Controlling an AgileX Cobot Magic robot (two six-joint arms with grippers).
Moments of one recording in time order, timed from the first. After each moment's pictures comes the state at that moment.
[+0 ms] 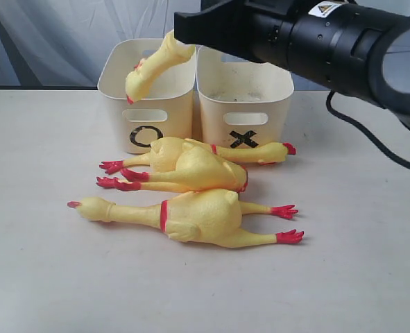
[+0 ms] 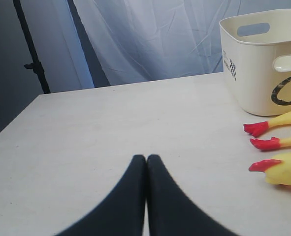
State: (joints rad) left arm 0.01 0.00 0.00 0.21 0.25 -0.06; right arm 0.75 1.38 -0.98 0.74 -0.25 -0.54
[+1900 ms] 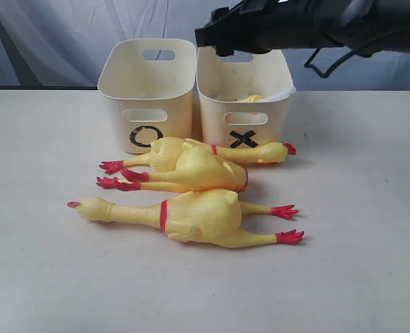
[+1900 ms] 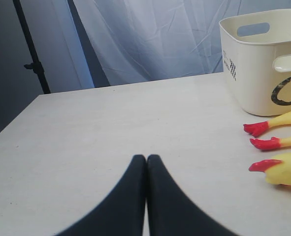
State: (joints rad) left arm 0.01 0.00 0.00 0.21 0.25 -0.06; right arm 0.48 1.74 -1.35 0.59 0.16 -0.59
